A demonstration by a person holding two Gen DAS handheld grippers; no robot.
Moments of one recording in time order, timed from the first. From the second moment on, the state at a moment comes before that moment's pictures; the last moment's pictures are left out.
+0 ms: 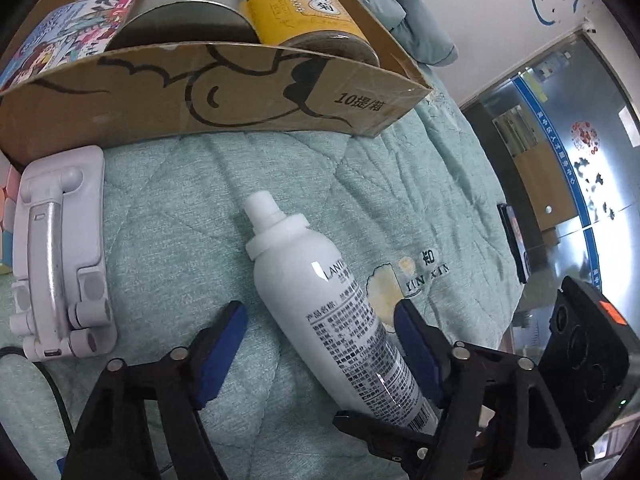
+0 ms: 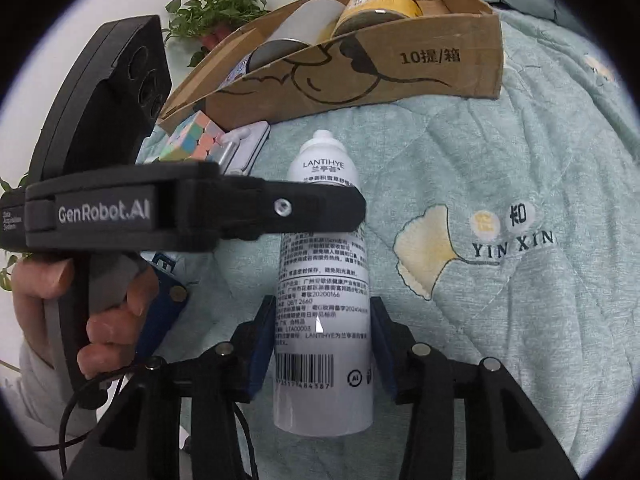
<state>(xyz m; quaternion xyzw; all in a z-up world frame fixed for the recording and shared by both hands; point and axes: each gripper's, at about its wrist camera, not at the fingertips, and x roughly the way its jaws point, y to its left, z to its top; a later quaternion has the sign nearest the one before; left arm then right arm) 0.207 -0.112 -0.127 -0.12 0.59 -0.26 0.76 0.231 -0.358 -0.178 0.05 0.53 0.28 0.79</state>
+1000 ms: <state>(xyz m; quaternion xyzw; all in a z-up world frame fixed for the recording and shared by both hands) 0.290 -0.130 0.012 -0.12 0.45 -0.33 0.82 0.285 -0.359 -0.095 0.05 0.39 0.24 0.89</state>
